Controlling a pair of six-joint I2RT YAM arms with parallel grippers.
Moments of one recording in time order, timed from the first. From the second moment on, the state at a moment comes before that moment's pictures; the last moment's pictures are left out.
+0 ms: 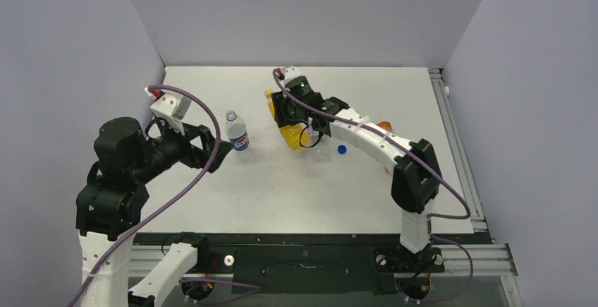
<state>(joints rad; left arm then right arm) -0.19 0.83 1.47 -0.99 0.38 -0.08 0.77 1.97 1.71 -0.45 0.08 0.24</state>
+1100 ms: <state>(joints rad) -0.22 0.86 1.29 -0.19 1.03 -0.68 1.38 1.27 1.40 0.33 0.59 0.28</state>
